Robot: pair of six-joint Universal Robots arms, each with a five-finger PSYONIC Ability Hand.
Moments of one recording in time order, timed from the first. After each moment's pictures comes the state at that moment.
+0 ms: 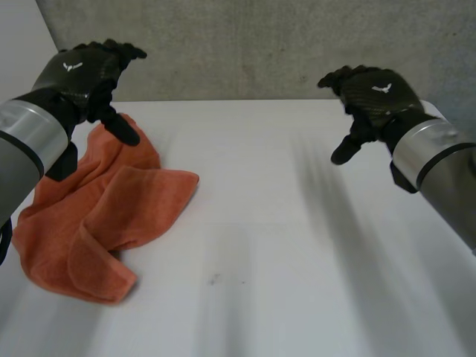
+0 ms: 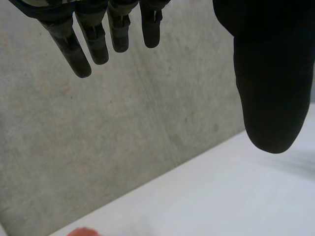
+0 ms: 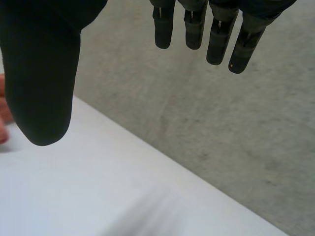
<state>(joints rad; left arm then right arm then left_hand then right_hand) 4.40 -1.65 -1.43 3.09 -1.43 3.22 1.95 -1.37 1.42 0.01 1.40 2.98 0.19 0.20 0.21 0.20 0.04 0.19 0.22 0.21 0.23 0.06</state>
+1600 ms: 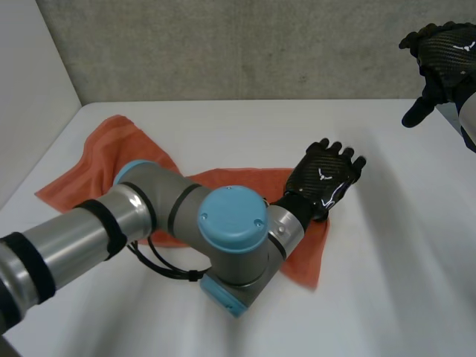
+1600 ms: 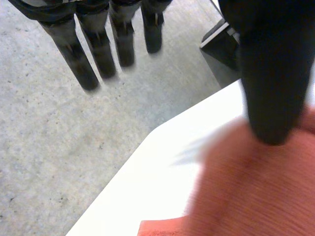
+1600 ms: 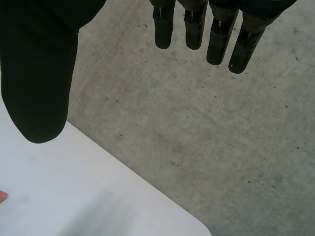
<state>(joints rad) 3.80 -2.48 -0.96 3.51 -1.44 3.54 1.76 -1.39 1.33 0.00 1.48 2.85 0.23 0.32 0.34 0.32 0.13 0.19 0.22 0.21 0.23 0.06</state>
